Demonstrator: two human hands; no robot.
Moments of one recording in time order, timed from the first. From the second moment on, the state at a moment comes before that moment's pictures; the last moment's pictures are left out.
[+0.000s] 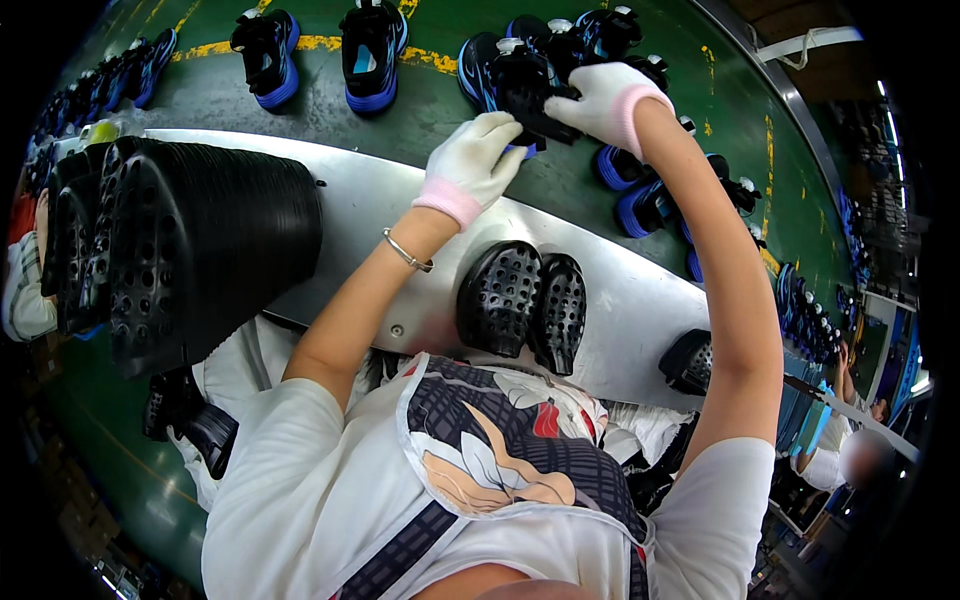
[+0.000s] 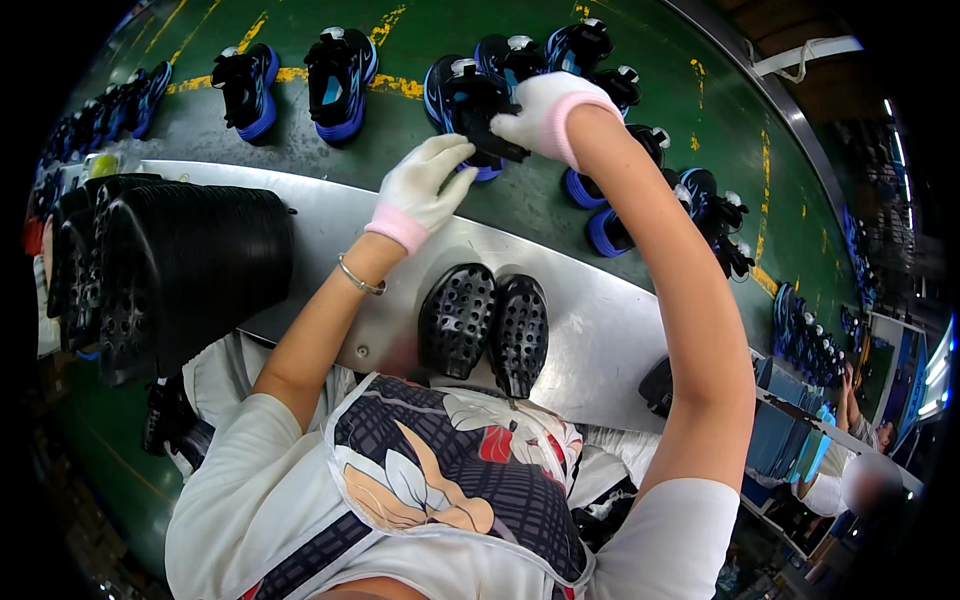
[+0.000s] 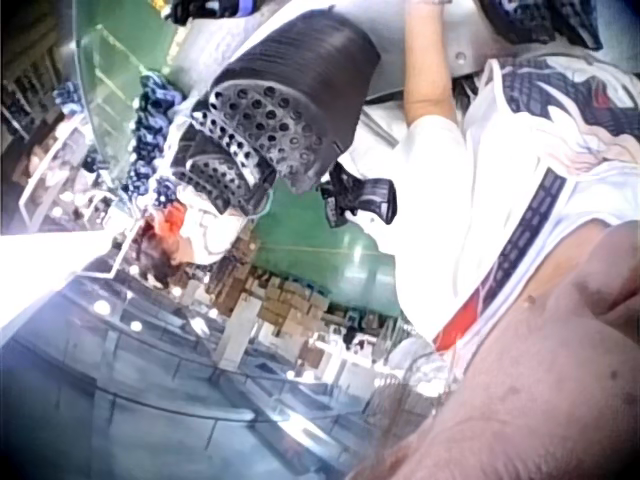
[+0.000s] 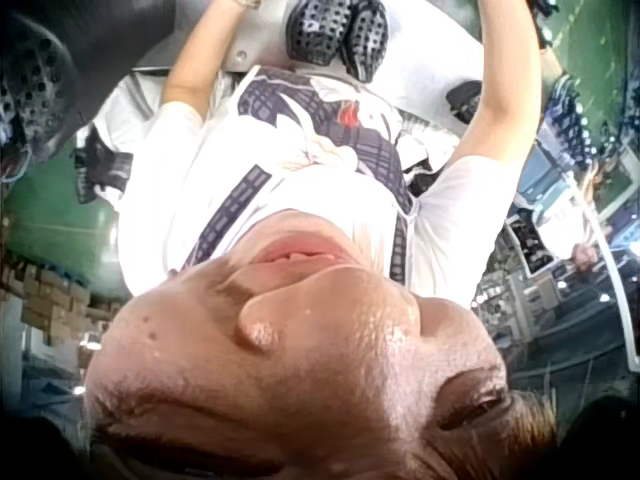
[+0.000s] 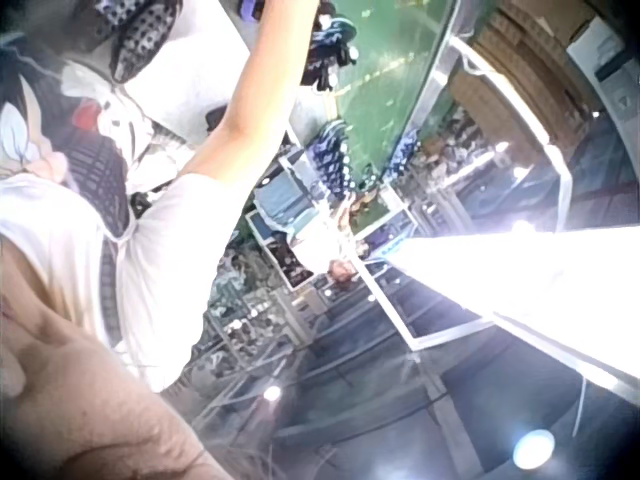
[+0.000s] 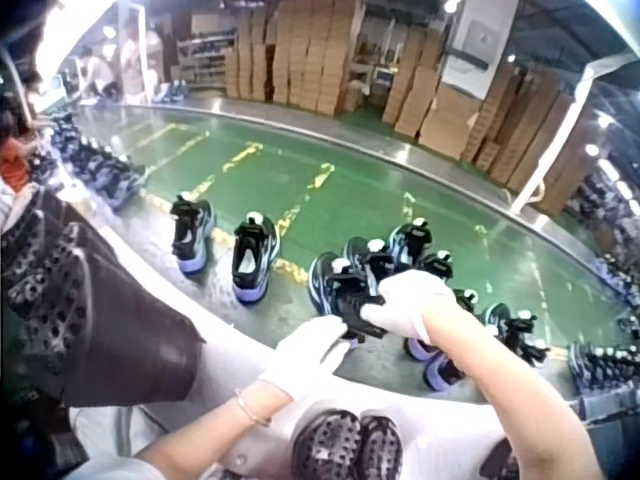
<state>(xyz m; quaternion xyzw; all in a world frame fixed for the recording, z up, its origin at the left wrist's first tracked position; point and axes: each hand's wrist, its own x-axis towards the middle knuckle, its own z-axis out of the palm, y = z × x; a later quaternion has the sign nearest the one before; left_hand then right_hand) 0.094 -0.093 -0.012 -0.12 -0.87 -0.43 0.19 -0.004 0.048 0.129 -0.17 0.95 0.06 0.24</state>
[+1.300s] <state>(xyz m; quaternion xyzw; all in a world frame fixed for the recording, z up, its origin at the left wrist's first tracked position) 0.020 -0.080 -0.020 0.00 -0.93 -0.31 -0.22 -0.035 -0.024 0.056 -0.24 0.94 0.15 0.19</state>
